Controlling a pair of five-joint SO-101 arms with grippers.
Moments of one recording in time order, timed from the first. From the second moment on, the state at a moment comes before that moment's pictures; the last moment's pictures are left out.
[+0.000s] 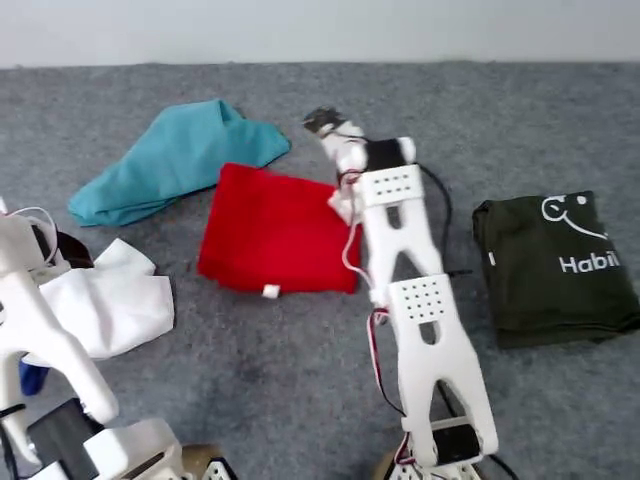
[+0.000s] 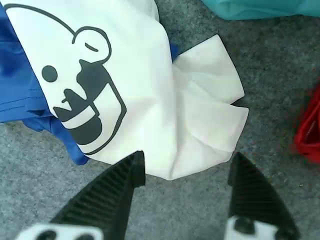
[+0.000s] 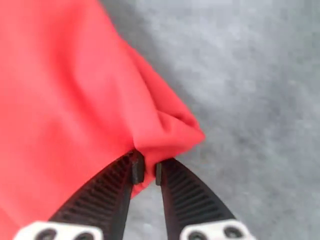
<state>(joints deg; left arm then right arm) -38.9 -8.6 0.5 99.4 -2.5 -13.0 82.0 -95.7 100.4 27.0</state>
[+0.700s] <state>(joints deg) -38.9 -8.6 0.5 99.4 -2.5 -6.7 68.6 -78.9 100.6 18.9</state>
